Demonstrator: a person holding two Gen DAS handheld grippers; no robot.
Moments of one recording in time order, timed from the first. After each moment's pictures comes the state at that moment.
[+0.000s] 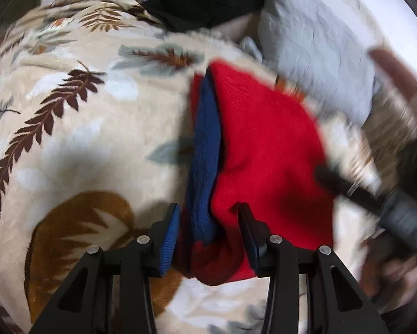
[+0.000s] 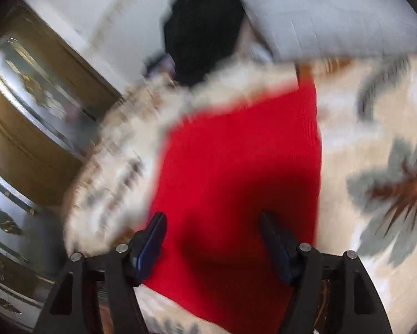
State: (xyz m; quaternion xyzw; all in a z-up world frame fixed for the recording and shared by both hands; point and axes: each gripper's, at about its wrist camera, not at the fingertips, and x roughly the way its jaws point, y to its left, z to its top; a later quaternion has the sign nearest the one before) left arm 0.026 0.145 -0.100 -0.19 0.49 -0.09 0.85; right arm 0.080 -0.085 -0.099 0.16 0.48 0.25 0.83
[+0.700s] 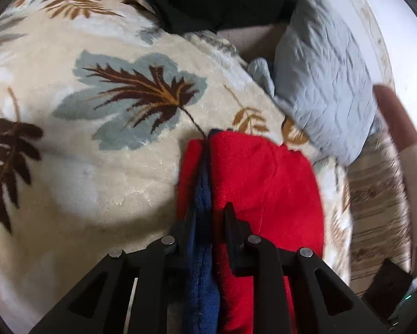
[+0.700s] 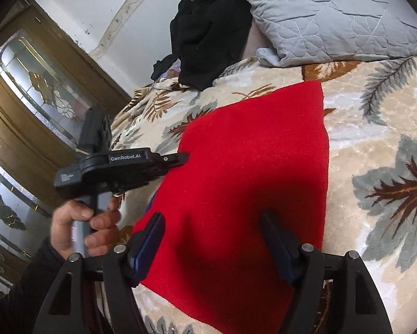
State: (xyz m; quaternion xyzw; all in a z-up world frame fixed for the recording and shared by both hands) left arm 0.161 0.172 -0.124 -0.28 0.51 -0.13 0.80; right arm 0.075 -0.088 -0.099 0.17 0.45 0.28 0.83
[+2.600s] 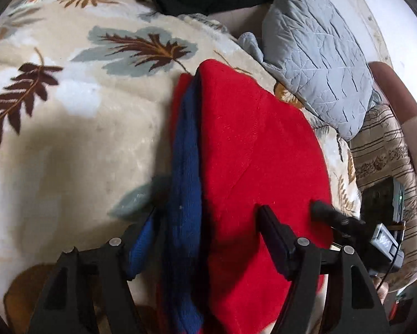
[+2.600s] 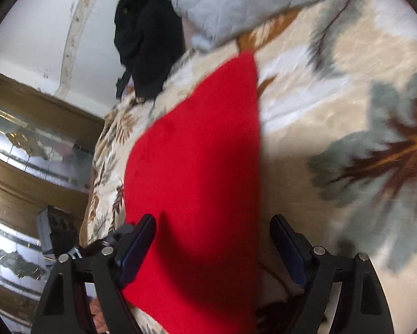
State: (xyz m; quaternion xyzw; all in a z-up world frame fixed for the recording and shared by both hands) left arm 0.090 0.138 -0.131 -0.23 0.52 -0.13 0.81; right arm 0.120 -0.132 -0.144 0.29 0.52 0.23 0.77
